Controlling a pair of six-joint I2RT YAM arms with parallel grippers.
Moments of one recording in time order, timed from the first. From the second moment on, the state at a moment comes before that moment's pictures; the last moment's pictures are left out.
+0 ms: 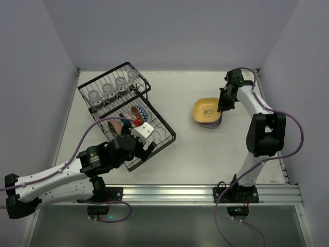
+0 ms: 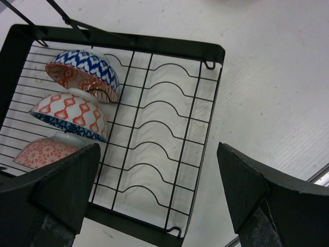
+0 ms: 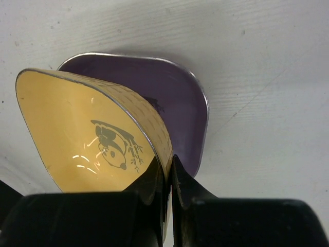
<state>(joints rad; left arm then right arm) -1.12 0.81 0.80 -0.51 -0.50 -0.07 0.05 1.84 1.49 -0.81 -0.05 0.26</state>
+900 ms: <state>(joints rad) -1.04 0.94 0.77 -0.49 -0.61 -0.23 0.02 1.41 1.34 -0.78 0.09 0.37</state>
